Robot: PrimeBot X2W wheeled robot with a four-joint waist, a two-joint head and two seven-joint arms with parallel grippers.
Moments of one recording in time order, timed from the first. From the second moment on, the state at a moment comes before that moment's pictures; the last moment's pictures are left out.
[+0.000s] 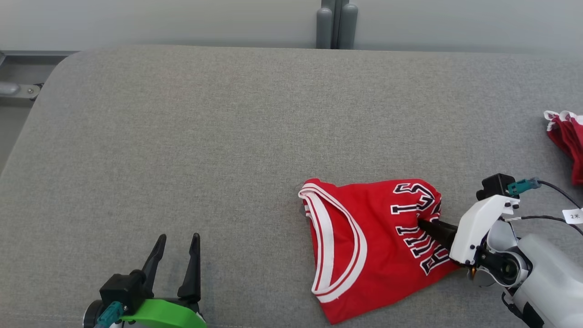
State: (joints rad) left arm -0.02 0.09 -0.14 0.30 -0.32 -0.13 -0.26; right arm -0.48 -0.43 0.60 0.63 1.16 0.13 0.35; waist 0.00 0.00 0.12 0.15
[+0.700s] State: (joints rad) left arm -0.04 0.09 -0.16 0.28 -0.32 -0.13 -0.26; right arm -0.65 -0.57 0.63 0.73 1.16 0.13 0.17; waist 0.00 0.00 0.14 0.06
